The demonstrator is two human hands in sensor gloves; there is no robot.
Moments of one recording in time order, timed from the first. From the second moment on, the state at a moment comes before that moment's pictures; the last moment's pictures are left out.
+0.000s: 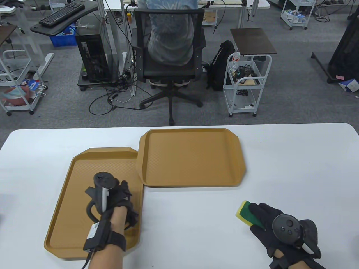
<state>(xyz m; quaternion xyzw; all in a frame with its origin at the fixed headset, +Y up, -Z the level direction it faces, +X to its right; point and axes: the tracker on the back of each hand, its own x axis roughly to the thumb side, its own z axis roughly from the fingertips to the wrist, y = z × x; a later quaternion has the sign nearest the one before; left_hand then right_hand) -0.304 -0.741 -0.412 0.00 0.35 0.25 0.90 0.255 -0.685 -0.288 0.08 -0.04 0.98 0.19</state>
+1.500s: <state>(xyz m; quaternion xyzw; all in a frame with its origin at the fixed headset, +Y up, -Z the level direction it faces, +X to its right) -0.466 -0.726 -0.410 0.02 0.48 0.22 0.85 0.256 -0.695 -0.293 0.05 -0.04 0.99 0.14</state>
